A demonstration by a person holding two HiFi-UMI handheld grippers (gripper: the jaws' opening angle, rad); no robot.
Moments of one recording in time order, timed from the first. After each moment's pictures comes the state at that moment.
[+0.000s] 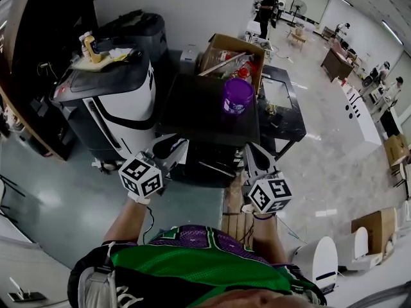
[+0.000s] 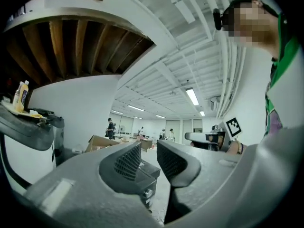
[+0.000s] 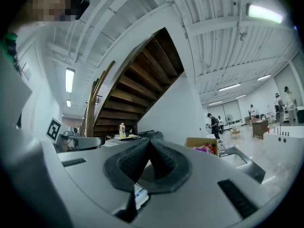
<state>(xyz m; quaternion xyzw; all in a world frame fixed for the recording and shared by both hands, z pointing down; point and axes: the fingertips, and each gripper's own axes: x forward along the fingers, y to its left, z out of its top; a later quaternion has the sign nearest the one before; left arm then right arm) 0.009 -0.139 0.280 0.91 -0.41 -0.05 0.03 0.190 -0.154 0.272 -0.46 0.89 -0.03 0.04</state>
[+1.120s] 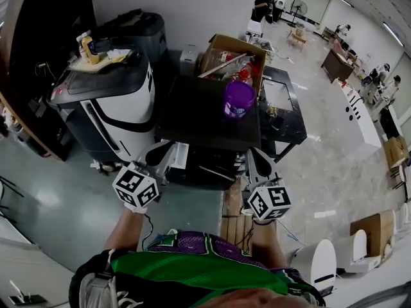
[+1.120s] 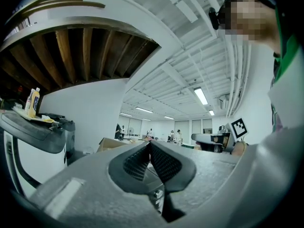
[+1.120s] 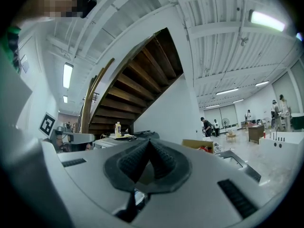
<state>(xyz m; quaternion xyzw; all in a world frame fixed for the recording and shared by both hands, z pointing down) -0.018 -0.148 0.278 0.89 -0.46 -0.05 0.02 0.192 -0.171 0.273 -0.48 0.88 -0.01 0.04</state>
